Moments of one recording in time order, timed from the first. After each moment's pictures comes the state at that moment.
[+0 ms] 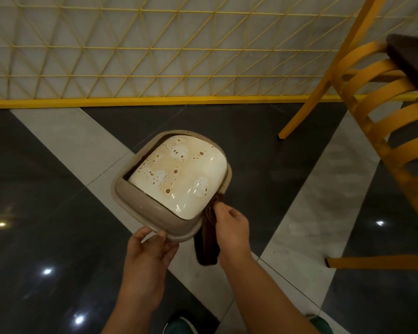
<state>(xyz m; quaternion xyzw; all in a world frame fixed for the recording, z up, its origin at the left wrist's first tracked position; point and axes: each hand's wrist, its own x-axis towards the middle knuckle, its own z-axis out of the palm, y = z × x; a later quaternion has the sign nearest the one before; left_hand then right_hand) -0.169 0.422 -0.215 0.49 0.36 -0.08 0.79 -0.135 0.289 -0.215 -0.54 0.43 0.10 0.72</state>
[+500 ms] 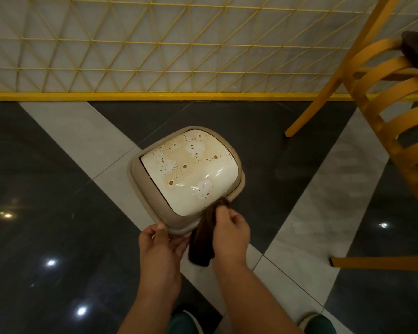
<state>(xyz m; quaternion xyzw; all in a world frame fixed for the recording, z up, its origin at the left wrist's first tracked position) -0.170 0.403 -0.213 0.47 0.40 -0.02 0.78 -0.150 0.312 -0.214 -0.52 0.46 0.03 0.71</state>
